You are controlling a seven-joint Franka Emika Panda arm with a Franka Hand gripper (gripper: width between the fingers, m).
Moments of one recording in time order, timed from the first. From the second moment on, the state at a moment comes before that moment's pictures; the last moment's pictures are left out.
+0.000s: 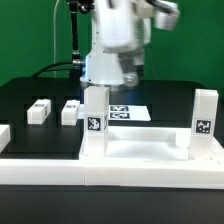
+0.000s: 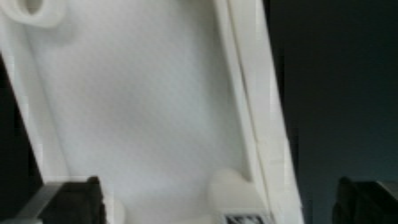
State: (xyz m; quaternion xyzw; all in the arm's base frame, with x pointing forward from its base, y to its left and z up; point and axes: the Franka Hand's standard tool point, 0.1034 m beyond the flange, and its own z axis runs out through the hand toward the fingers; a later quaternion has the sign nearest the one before) arm 0.612 0.026 0.129 -0.63 0.78 0.04 0.08
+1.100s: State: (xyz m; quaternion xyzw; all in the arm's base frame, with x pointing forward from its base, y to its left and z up) arm 0.542 0.019 0.042 -0.66 0.75 0.00 0.04
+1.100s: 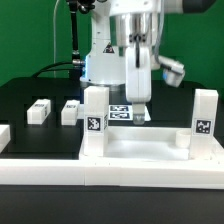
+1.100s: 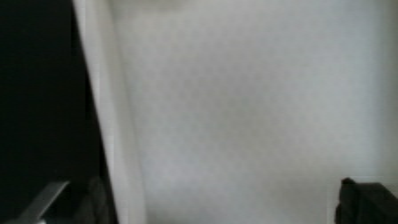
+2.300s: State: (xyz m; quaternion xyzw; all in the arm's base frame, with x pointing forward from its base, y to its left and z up) arm 0.523 0.038 0.008 -0.65 0.76 0.04 0.02
